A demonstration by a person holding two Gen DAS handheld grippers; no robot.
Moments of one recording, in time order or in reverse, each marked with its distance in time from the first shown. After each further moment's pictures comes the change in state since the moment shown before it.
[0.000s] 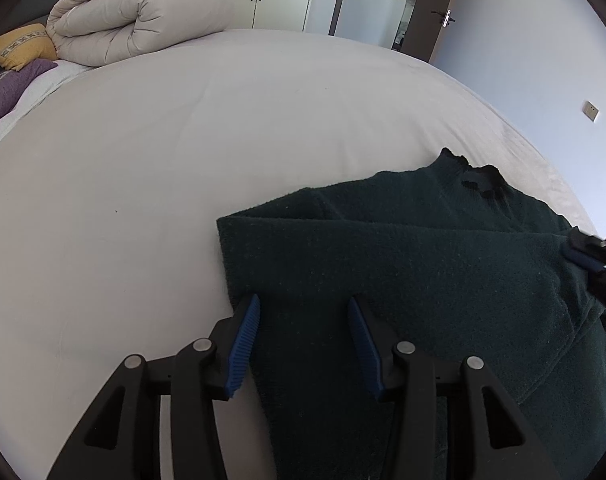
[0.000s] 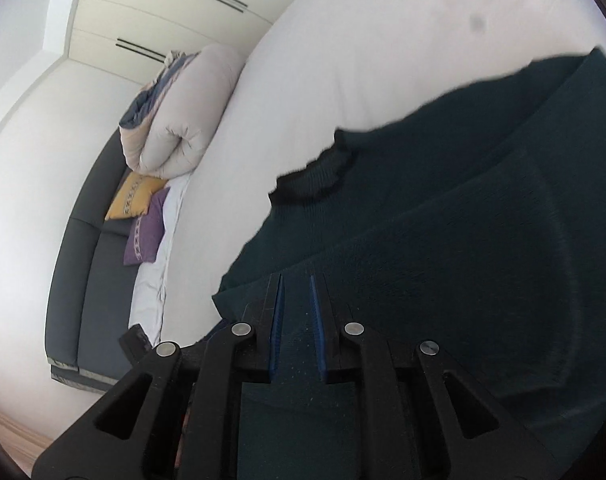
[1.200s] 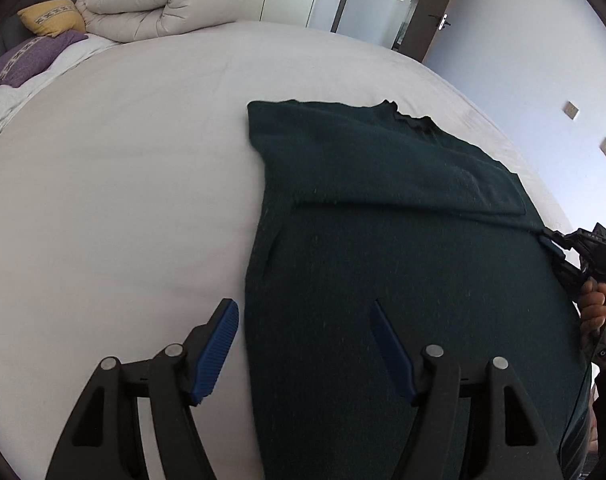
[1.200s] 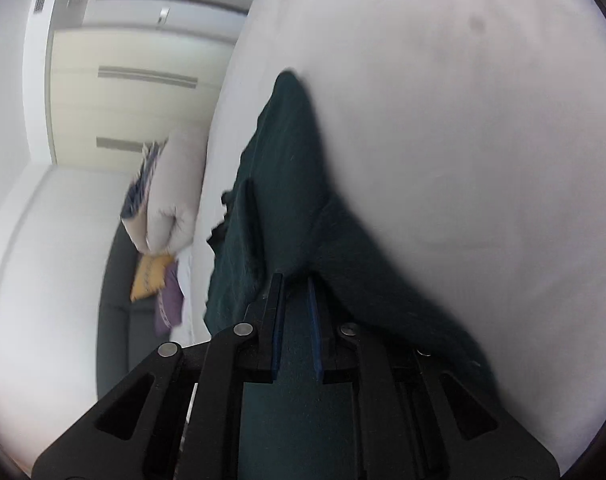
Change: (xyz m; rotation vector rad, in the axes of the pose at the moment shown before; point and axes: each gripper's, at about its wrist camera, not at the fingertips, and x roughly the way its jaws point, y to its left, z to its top) left arm -0.131 -0.008 -0.136 -0.063 0.032 -0.035; right arm -0.135 -0.141 -0.078 0.332 -0.228 0.072
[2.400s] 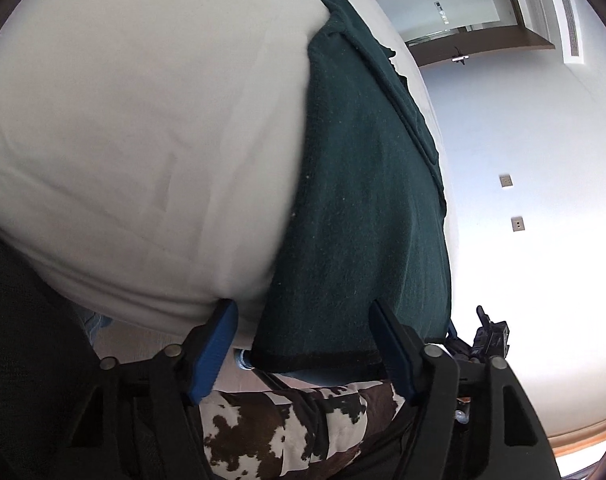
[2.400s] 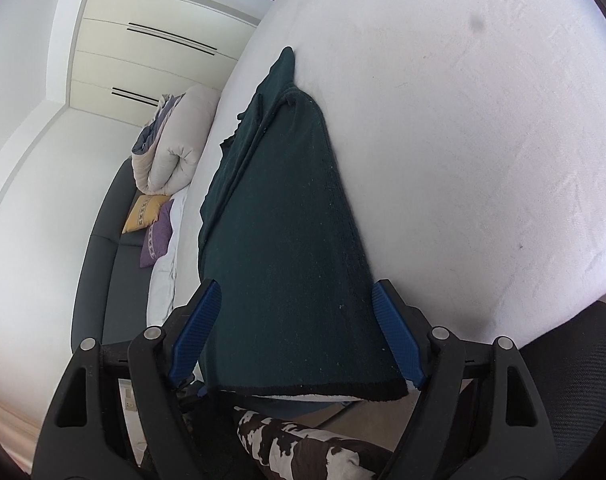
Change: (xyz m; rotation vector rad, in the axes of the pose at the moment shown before) left arm -0.066 0.058 -0.171 -0.493 0.264 -0.499; right arm -0.271 -0.063 -0.158 -0.194 0.087 -0.046
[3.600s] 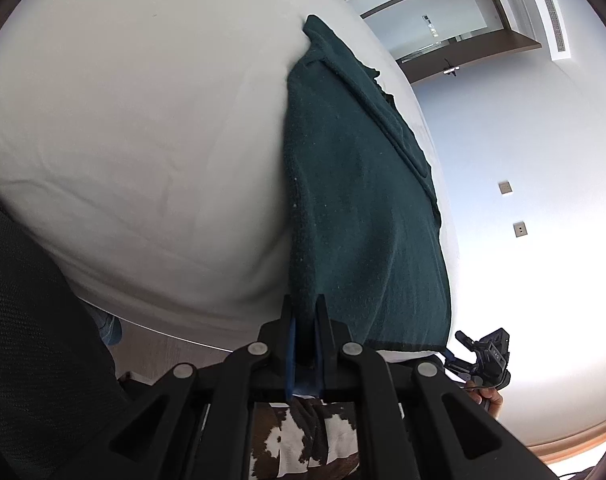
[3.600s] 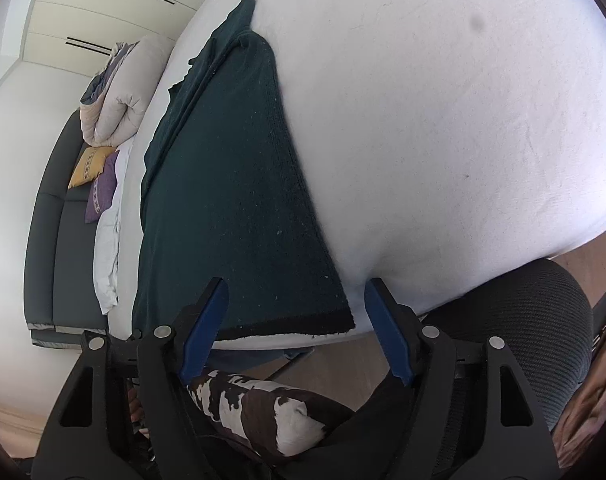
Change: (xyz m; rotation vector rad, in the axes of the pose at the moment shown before) left arm -0.022 -0.020 -0.009 0.060 -0.108 0.032; right arm 0.009 -0.005 -0.010 -0.044 0.191 -0.211
